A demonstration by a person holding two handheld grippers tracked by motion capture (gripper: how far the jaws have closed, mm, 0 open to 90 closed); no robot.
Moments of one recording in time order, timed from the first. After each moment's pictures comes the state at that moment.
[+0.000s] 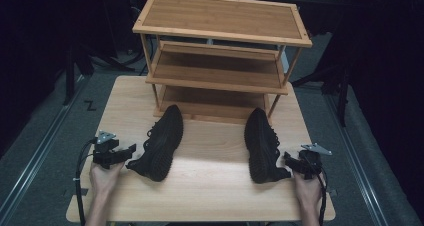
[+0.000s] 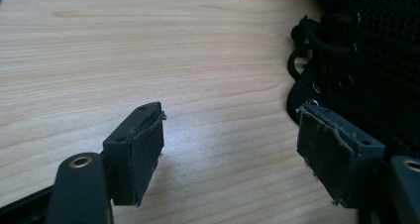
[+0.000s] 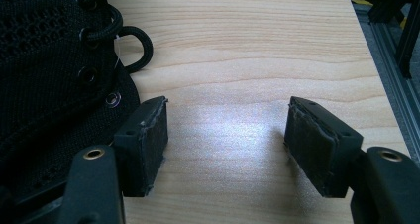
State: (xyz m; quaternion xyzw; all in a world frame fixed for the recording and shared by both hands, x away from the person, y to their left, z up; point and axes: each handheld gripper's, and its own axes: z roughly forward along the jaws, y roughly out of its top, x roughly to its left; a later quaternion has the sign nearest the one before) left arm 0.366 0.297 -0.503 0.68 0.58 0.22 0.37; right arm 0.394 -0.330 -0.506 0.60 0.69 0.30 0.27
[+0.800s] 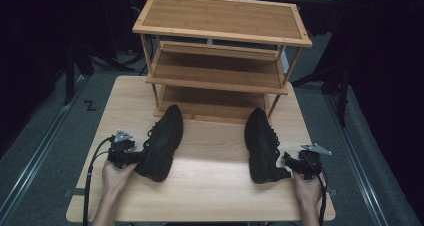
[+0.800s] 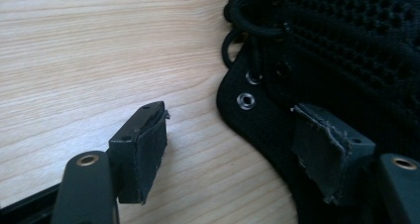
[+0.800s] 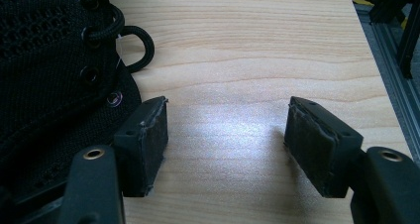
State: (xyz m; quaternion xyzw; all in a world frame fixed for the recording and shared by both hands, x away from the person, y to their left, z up) left arm 0.378 0.262 -0.508 0.73 0.54 0.18 0.37; right arm 0.394 -0.330 -0.506 0.60 0.69 0.30 0.27
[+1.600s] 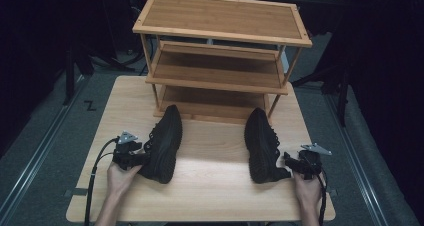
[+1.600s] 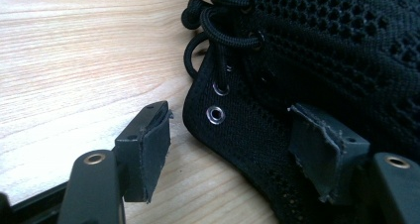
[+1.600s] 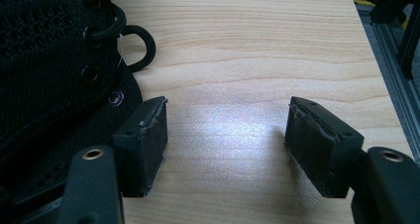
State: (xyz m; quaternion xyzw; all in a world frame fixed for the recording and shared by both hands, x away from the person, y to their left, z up) left arm 0.374 0.247 -0.505 0.74 0.52 0.16 0.39; right arm 0.394 -0.330 -0.506 0.60 0.70 0.30 0.27
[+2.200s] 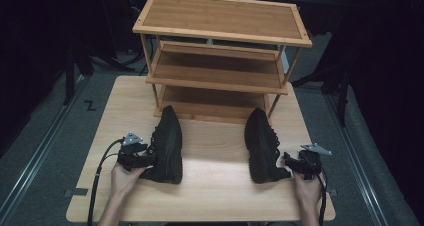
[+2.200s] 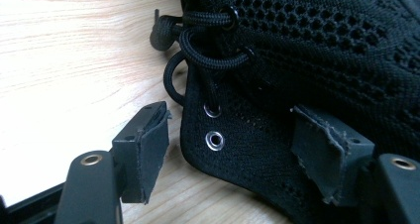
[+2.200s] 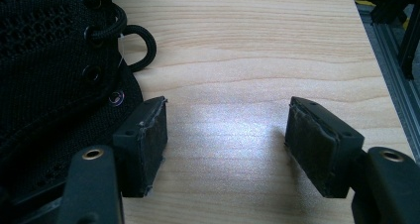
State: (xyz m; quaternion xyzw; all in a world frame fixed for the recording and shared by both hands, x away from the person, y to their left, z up) left arm 0.371 0.233 -0.504 0.75 0.50 0.14 0.40; right arm 0.394 -0.330 -0.506 0.59 0.70 0.30 0.27
